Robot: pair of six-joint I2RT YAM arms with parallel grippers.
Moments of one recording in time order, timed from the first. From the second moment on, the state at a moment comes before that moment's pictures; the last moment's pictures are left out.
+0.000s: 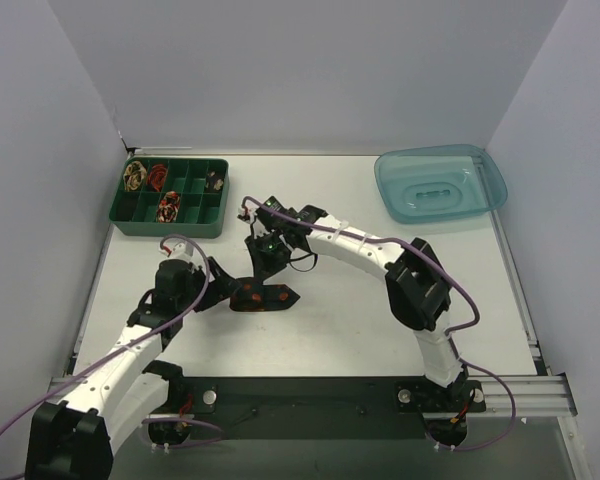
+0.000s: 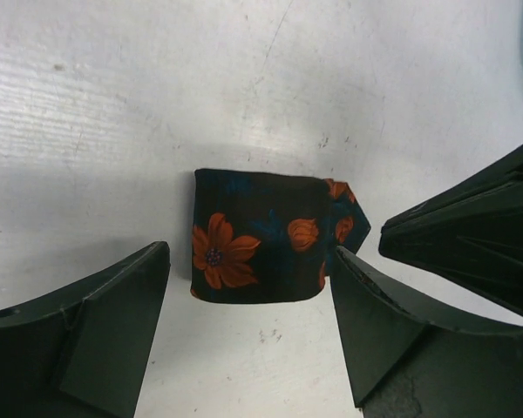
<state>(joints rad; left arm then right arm) -0.27 0.84 0.37 -0.16 0.12 -0.73 0.88 2.06 1.69 -0.66 -0.32 0.31</state>
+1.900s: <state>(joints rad) -0.11 1.05 0.15 0.35 0.47 -0.79 0.90 2.15 1.56 -0.56 -0.31 0.35</state>
